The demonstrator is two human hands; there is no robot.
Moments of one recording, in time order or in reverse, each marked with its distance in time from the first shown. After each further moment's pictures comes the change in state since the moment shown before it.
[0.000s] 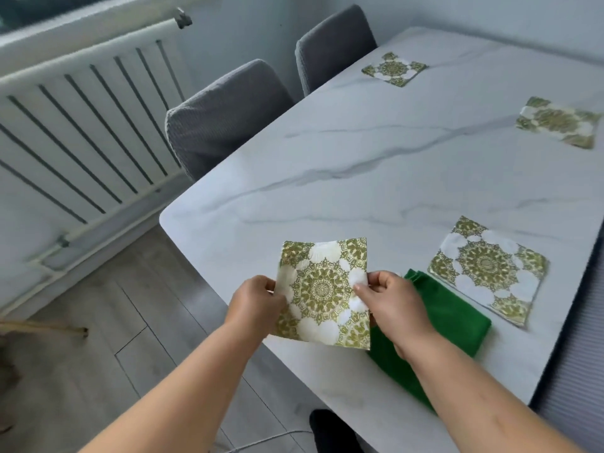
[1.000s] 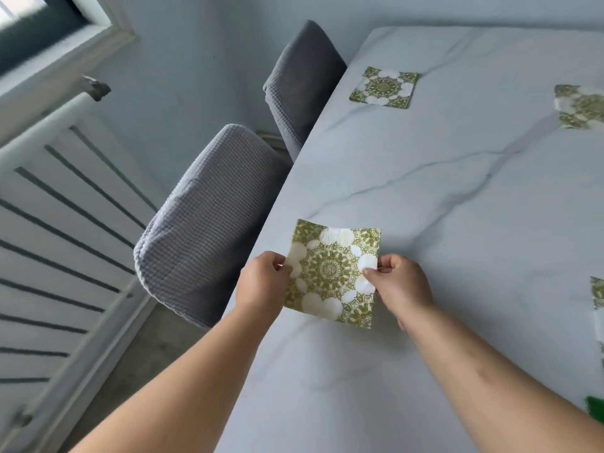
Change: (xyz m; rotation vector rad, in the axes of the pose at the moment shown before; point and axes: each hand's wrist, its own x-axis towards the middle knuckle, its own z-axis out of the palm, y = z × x) left_hand 0.344 0.131 -0.109 0.235 0.016 0.378; right_hand 0.276 -0.121 0.129 0.086 0.391 0.209
